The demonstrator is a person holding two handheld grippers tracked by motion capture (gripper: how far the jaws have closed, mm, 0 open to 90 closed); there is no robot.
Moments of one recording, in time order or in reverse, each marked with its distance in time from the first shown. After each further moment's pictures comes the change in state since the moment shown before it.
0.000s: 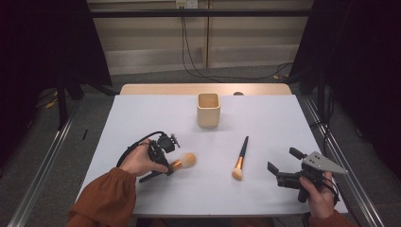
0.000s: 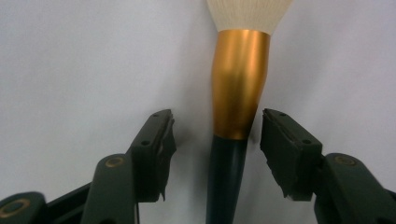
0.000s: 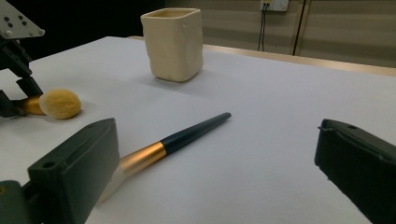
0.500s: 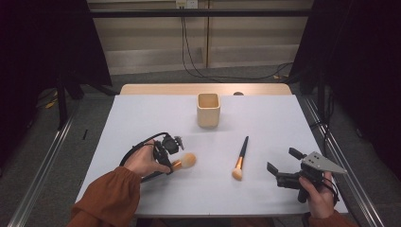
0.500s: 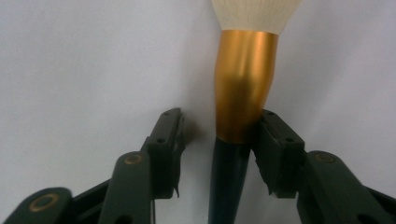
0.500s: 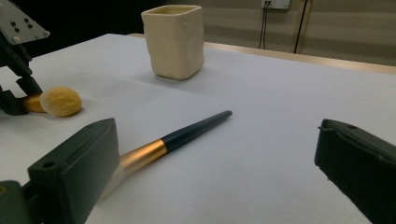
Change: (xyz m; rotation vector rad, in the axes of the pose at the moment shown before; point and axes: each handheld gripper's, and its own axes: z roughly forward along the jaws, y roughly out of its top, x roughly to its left) left arm -0.008 0.011 0.004 0.097 0.069 0.017; right arm 0.000 0.000 0.001 0.009 0.003 -0.004
